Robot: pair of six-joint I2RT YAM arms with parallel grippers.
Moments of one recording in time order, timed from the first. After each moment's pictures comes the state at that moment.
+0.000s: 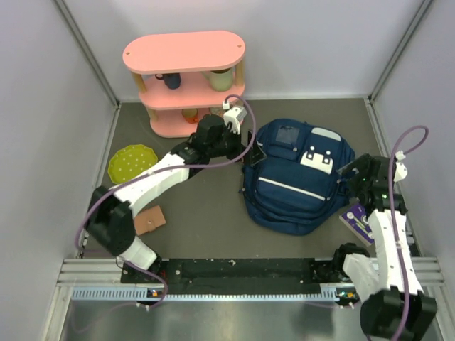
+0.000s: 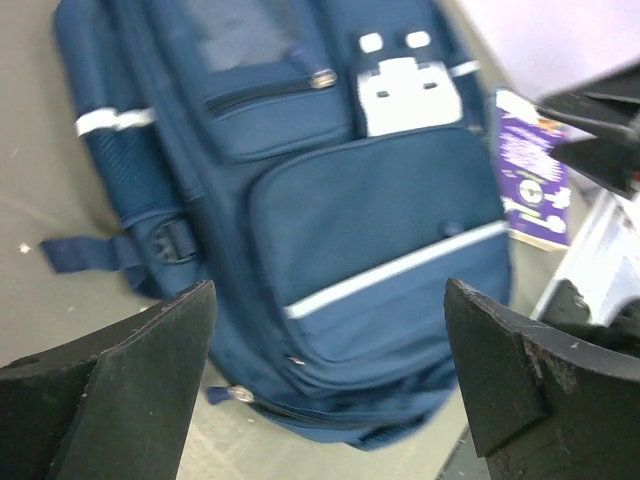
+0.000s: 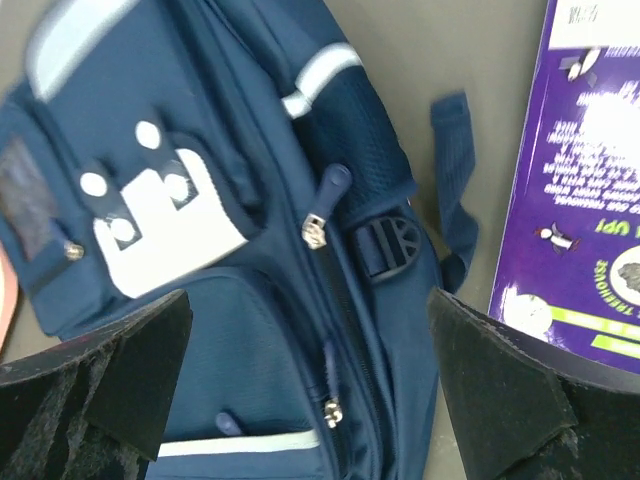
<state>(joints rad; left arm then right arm) -0.68 1.50 1.24 -0.11 0.33 -0.38 -0.14 0.79 0.72 -0.62 0.16 0.79</state>
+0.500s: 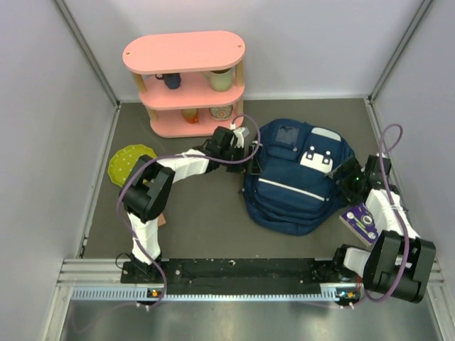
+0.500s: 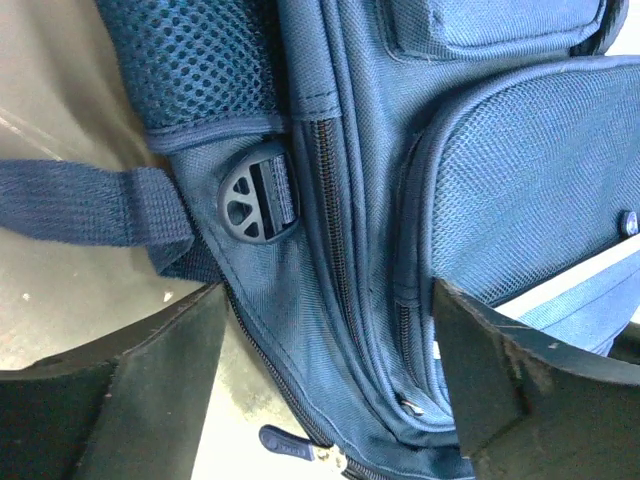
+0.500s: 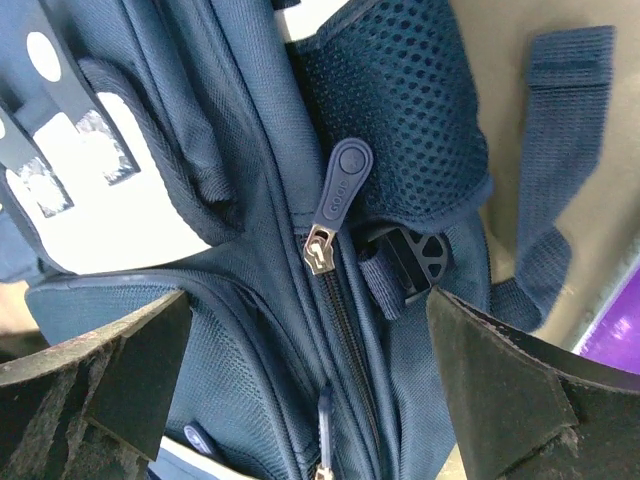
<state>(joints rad) -0.58 1.92 1.24 -0.05 0.45 -0.46 -0.28 1.11 0.61 -0.39 -0.23 0.69</state>
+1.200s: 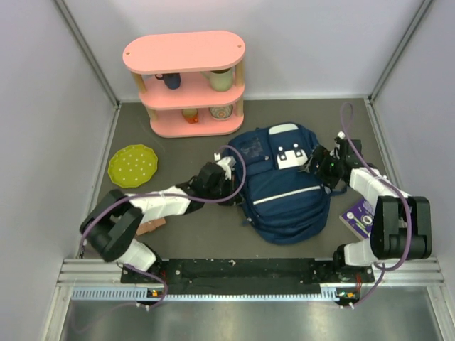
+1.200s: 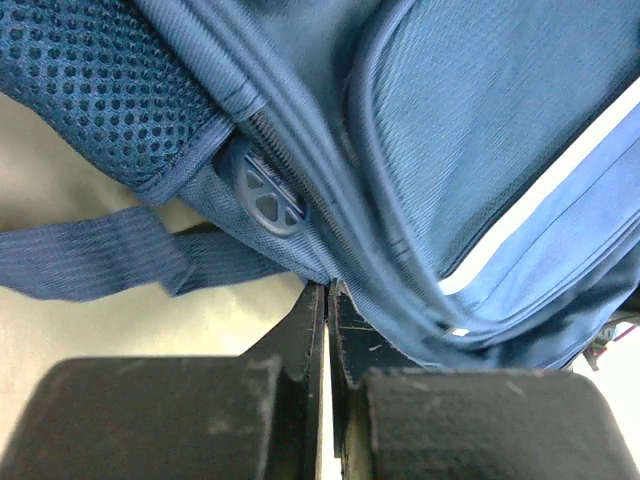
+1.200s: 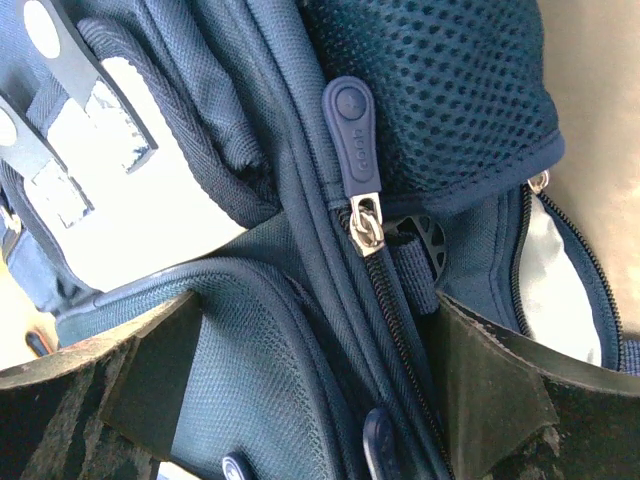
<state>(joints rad) -0.72 1.55 0.73 0.15 0.28 -0.63 -0.03 1.40 0.74 -0.25 -0.37 0.53</state>
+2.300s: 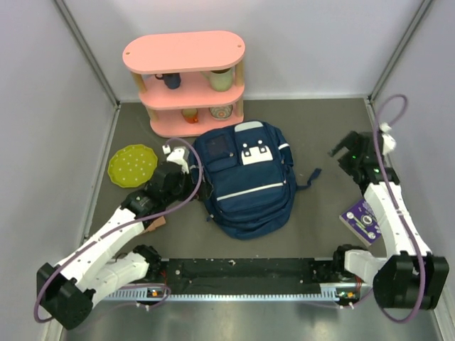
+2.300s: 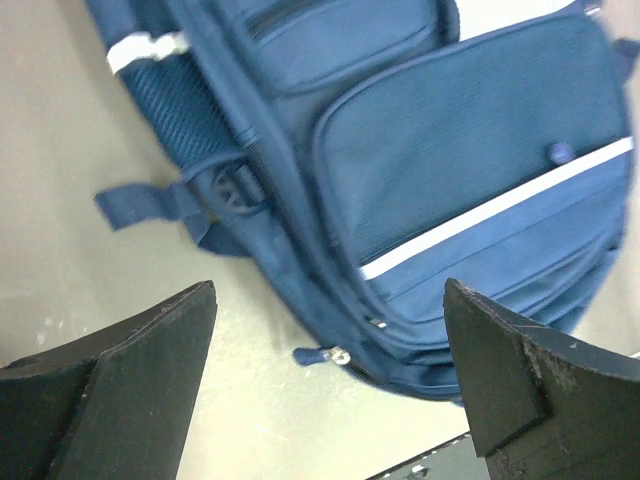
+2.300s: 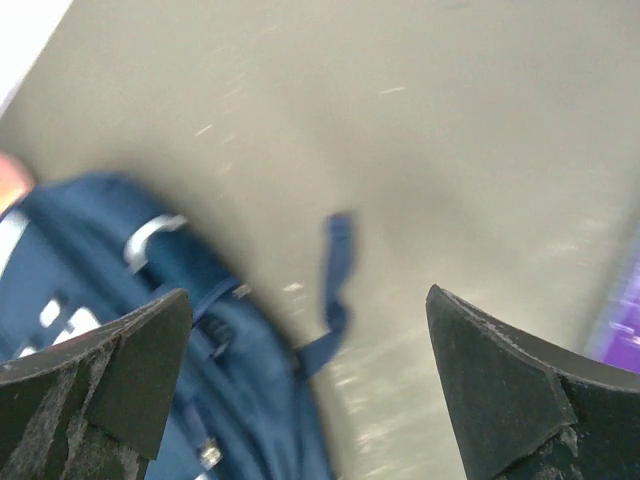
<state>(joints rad) -0.57 0.89 0.68 -0.43 -0.07 -0.54 0.01 1.11 0.89 -0.44 0.13 0.70</state>
